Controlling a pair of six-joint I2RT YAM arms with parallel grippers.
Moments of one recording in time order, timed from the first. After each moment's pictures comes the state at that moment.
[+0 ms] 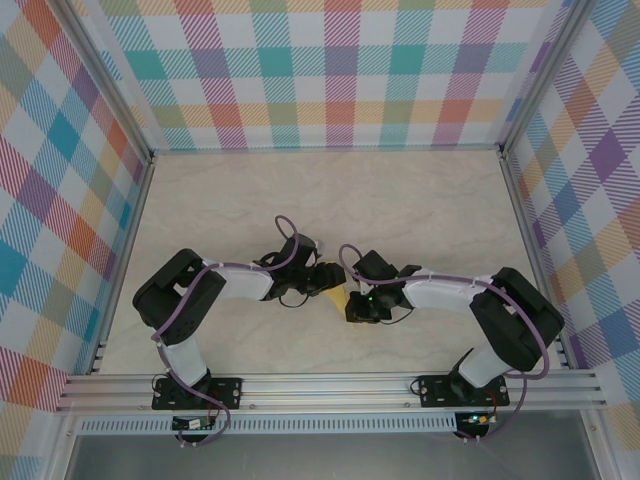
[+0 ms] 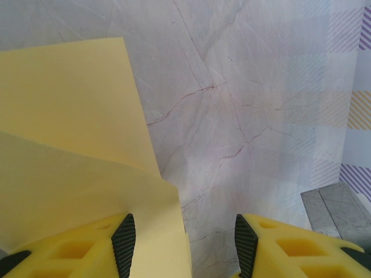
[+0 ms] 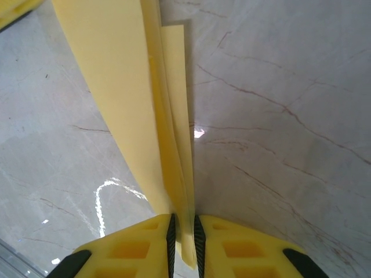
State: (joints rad) left arm -0.72 1.78 0.79 0.21 0.39 -0.97; right arm 0.79 1.54 0.70 -0.39 -0.32 0.71
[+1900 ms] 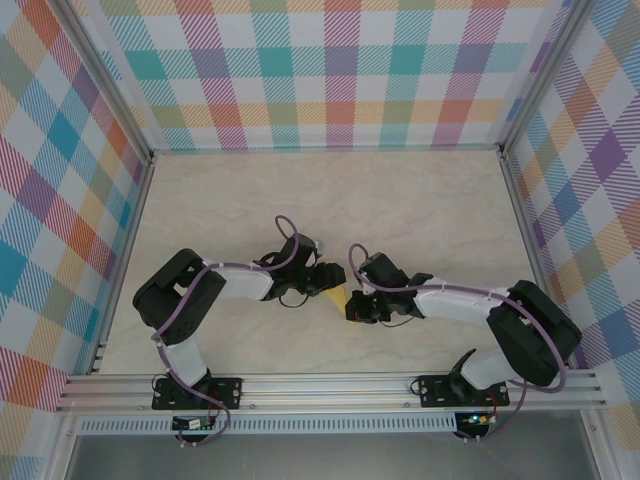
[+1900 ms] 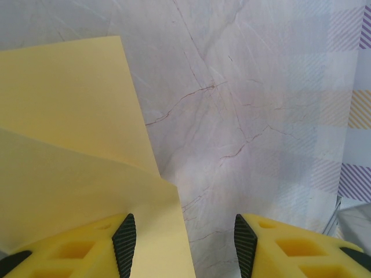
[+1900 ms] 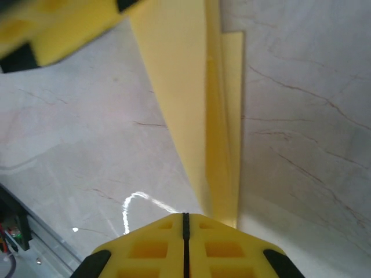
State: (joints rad) left arm -0.72 1.78 0.79 0.21 0.39 -0.96; right arm 0.78 1.41 0.61 -0.24 -0.38 0.79
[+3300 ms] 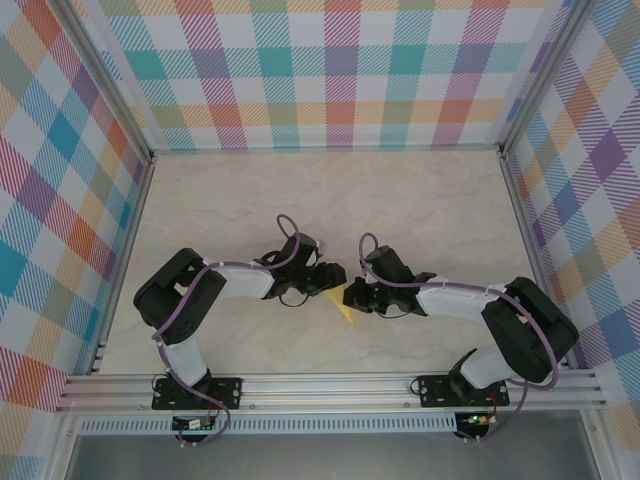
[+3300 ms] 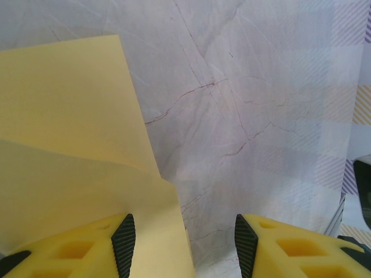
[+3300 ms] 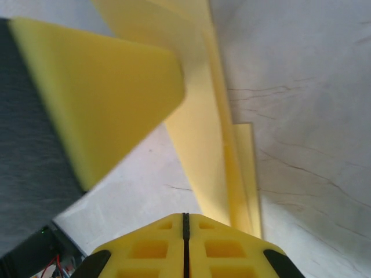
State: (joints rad) left arm -0.72 1.78 0.81 0.17 0.40 -0.95; right arm 0.72 1.45 0.58 -0.03 -0.41 0.94
